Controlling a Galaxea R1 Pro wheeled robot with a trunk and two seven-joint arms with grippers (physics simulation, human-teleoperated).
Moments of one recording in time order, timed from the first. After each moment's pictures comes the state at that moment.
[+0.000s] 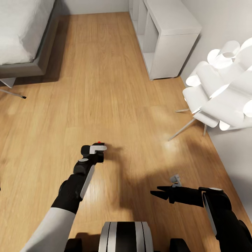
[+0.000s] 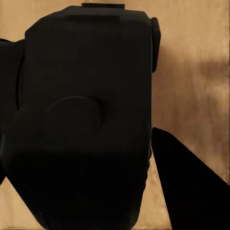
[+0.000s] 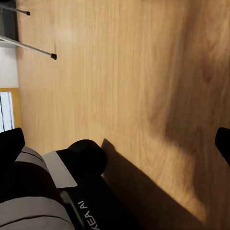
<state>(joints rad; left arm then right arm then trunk) -0.68 -0.12 -0.11 -1.21 0.04 0.66 0.20 -0.36 -0.08 -0.22 -1.45 0.18 0.88 1.34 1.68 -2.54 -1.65</state>
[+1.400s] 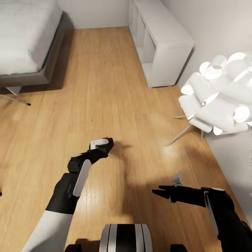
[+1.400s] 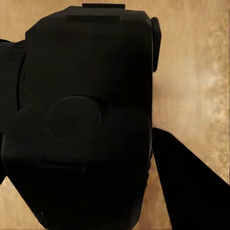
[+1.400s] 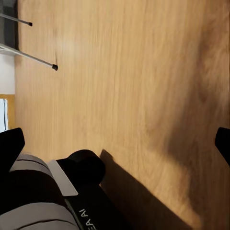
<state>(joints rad) -0.67 -0.12 -0.11 -1.40 0.30 0.78 0.16 -0.36 -0.09 -0.25 -1.45 0.18 0.88 1.34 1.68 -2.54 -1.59</state>
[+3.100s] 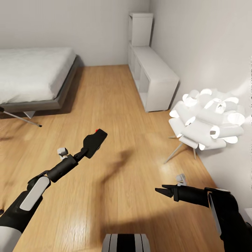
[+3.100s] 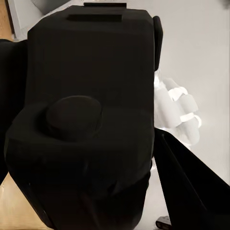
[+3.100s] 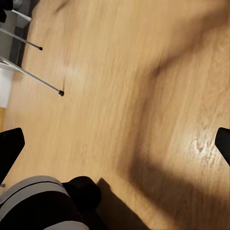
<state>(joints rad) -0.55 0.33 -0.11 -1.16 1.13 0.46 -0.76 -0.36 -0.09 -0.29 -1.45 0.18 0.88 1.35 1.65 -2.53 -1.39</state>
